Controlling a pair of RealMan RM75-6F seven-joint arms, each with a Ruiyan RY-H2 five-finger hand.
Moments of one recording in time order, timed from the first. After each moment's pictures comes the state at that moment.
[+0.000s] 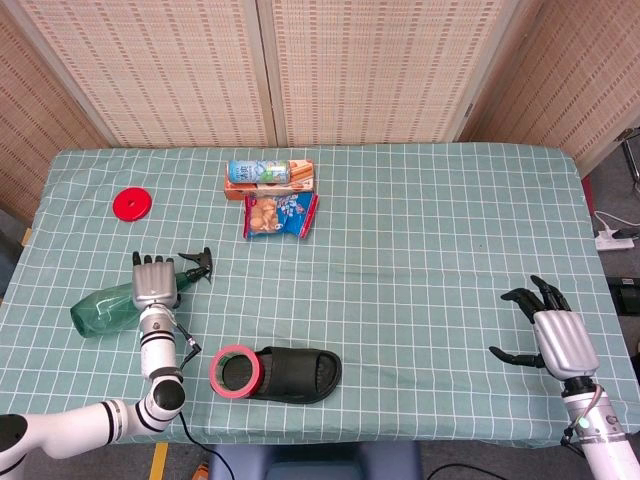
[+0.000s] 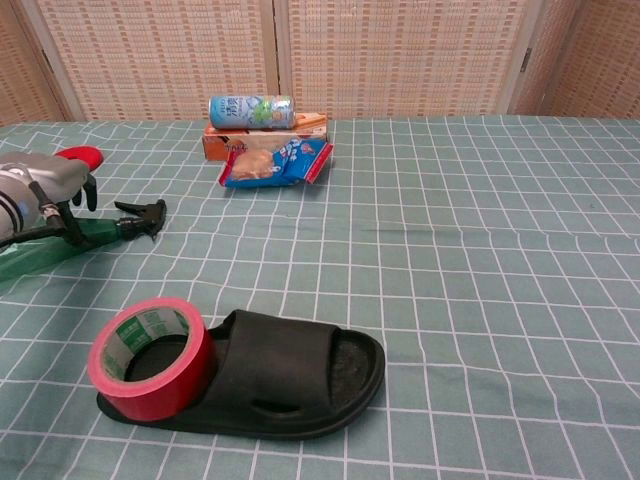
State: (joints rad) left arm -0.77 -1.70 -0.37 -1.37 0.38 1.29 1.18; right arm 0.18 -1.10 0.06 -1.73 -1.42 1.31 -0.06
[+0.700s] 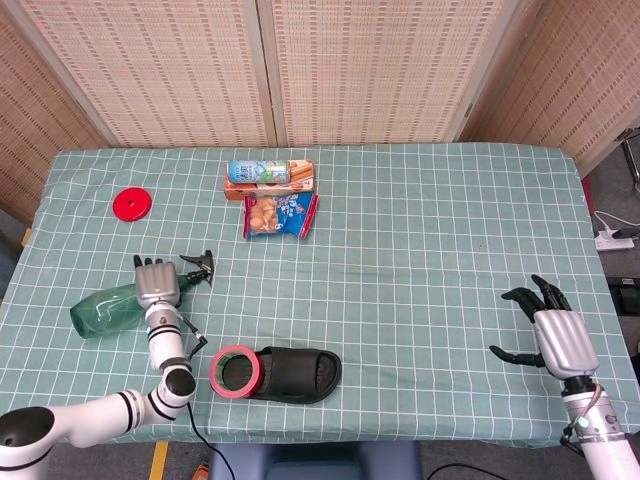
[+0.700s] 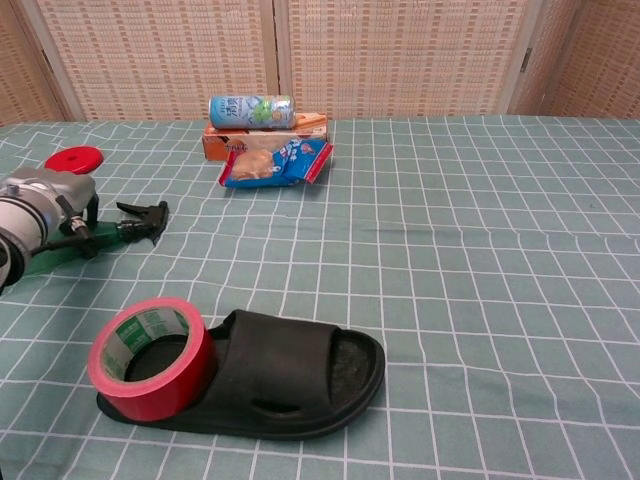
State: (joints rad) left arm -0.83 -1.78 -0.37 -1.20 0.32 1.24 1.16; right arm 0.18 -1.10 0.06 -1.72 -1.41 1.32 -0.08
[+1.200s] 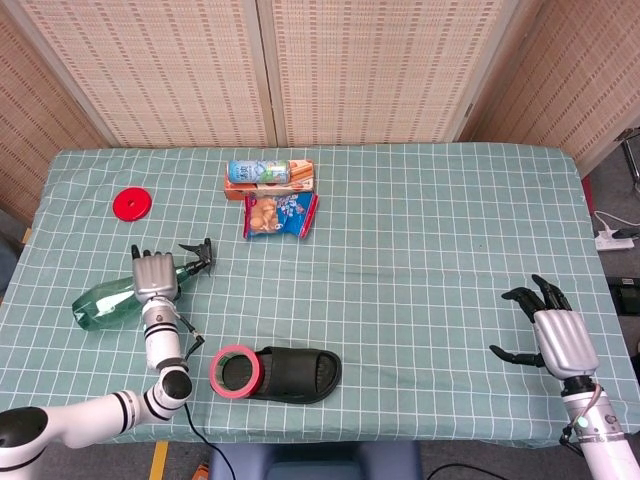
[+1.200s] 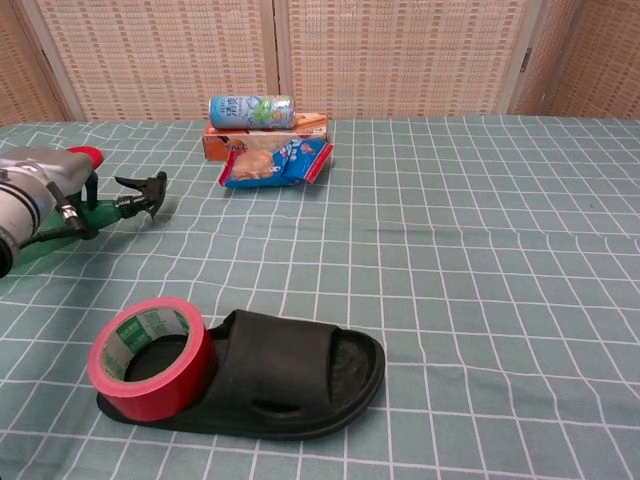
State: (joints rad) left arm -0.81 -1.74 -0.36 -1.26 0.41 1.28 1.09; right arm 0.18 -1.11 0.06 -1.72 -1.41 1.32 -0.09
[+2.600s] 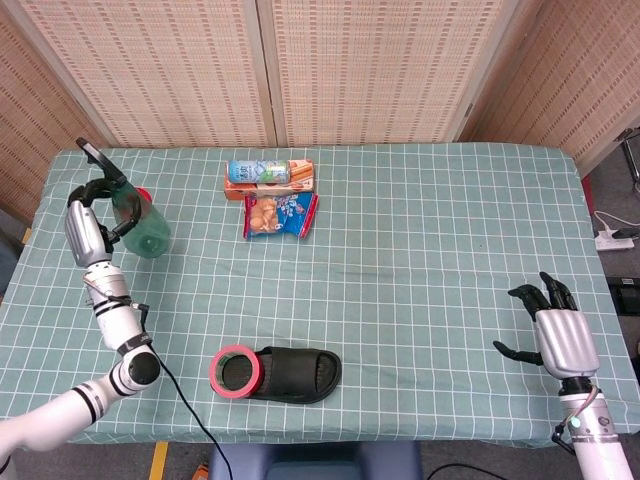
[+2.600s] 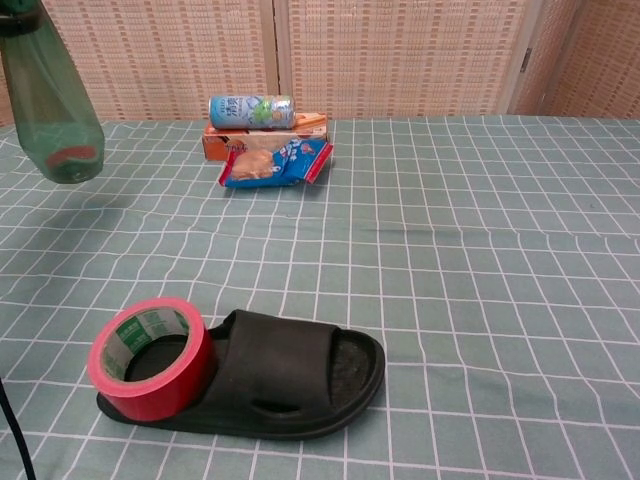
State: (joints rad) left arm -0.69 -1.69 -0.63 -1.17 0.85 1.38 -0.13; right arm 0.16 -1.16 0.08 -1.72 -1.38 1.38 -0.24
